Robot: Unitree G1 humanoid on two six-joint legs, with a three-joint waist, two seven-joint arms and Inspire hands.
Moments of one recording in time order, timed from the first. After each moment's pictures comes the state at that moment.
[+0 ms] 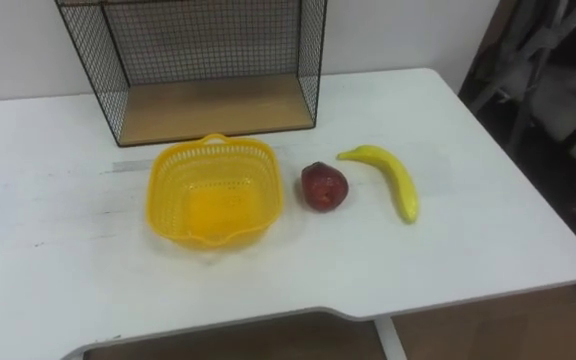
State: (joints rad) left arm 0.31 0.19 0.31 1.10 0.28 0.07 0.17; right arm 0.13 -0.23 -0.69 0.73 1.00 -0.08 -0.75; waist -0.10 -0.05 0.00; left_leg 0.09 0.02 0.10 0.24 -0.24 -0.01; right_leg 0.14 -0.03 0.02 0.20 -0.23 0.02
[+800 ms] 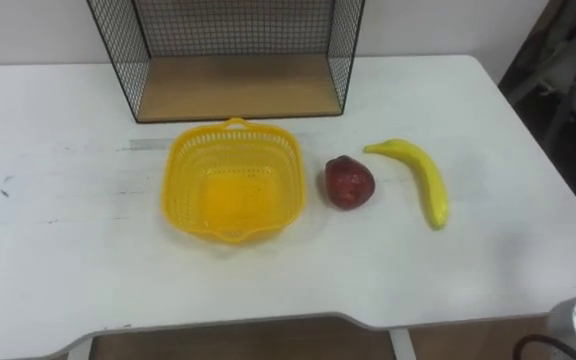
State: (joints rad) left arm 0.30 0.21 0.18 1.10 0.28 0.00 0.16; right arm 0.09 -0.37 -0.40 -0.02 0.23 -0.19 -0.90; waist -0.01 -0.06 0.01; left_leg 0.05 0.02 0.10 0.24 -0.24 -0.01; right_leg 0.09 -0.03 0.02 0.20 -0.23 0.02
